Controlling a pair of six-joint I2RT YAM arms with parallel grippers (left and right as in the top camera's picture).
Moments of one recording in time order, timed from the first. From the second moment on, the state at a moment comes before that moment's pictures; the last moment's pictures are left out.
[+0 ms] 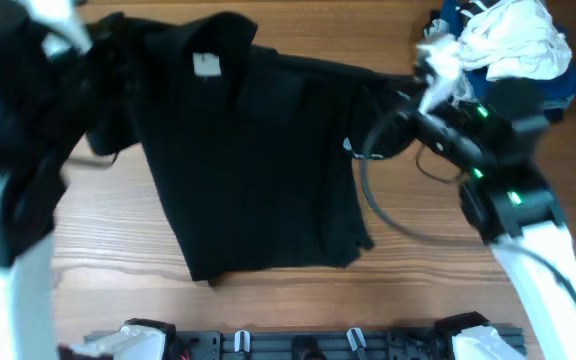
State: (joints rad) left arm -0.19 1.42 2.13 -1.18 -0.05 -0.33; right arm 0.22 1.19 1.07 -0.17 -0.50 0.11
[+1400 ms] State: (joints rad) left arm -0.24 2.11 2.13 -1.24 0.11 -0.27; right arm 0.10 1.52 1.07 -0.04 -0.21 0.19
